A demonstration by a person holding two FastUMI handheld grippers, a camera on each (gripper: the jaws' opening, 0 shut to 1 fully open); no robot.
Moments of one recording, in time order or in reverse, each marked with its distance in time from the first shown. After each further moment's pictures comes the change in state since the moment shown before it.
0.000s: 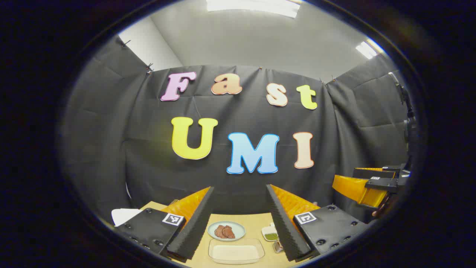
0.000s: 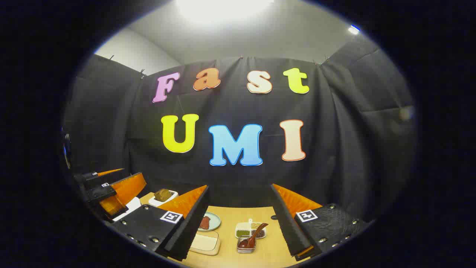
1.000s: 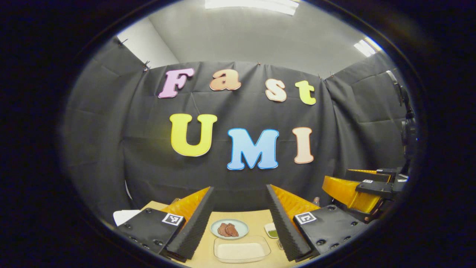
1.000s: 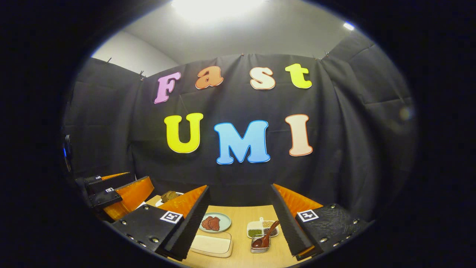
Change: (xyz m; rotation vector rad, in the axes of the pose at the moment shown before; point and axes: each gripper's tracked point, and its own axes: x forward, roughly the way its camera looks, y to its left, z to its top) left arm 0.003 0.016 -0.015 0.000 0.050 -0.042; right arm 0.010 0.034 -0.015 0.045 0.029 0.019
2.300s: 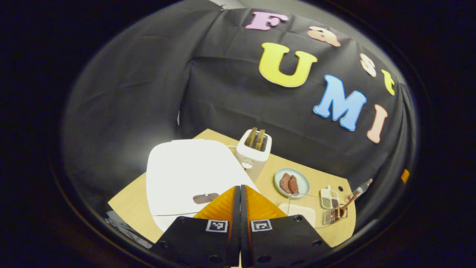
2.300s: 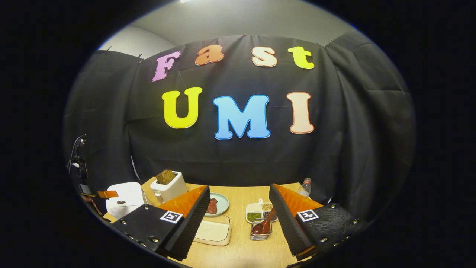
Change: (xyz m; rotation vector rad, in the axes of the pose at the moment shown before) left arm -0.047 0.283 -0.231 -0.377 0.509 0.424; right arm 0.007 0.002 -0.067 -0.037 0.146 -0.035
